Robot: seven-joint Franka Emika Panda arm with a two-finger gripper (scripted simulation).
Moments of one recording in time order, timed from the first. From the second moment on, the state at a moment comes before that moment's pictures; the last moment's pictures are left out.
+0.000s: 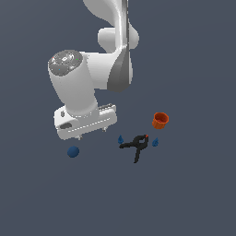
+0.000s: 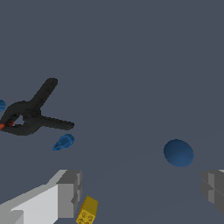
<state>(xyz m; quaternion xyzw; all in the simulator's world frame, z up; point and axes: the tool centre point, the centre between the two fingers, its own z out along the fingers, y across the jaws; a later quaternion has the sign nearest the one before) 0.058 -0.100 0.204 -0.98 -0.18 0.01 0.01</state>
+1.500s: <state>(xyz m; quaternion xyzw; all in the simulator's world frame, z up) 0.061 -0.225 0.081 -0.95 -0.32 0.00 0.00</state>
